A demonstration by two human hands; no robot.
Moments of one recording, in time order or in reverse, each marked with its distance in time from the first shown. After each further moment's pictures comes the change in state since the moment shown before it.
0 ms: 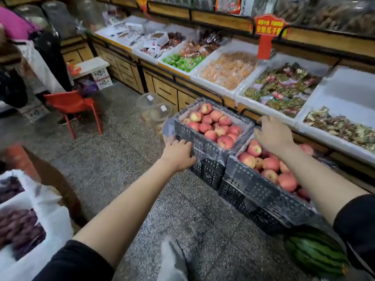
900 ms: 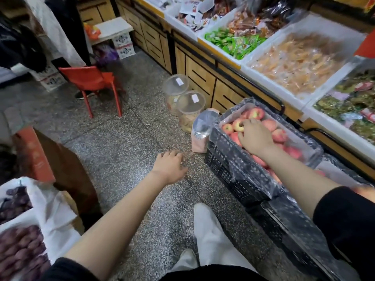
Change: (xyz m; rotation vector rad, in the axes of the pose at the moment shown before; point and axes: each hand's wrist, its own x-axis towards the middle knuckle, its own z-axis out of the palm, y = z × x) left_hand 0.157 -0.266 0.019 -0.072 -0.218 -0.218; right_hand 0.260 -0.245 0.122 0.040 -0.164 -0.251
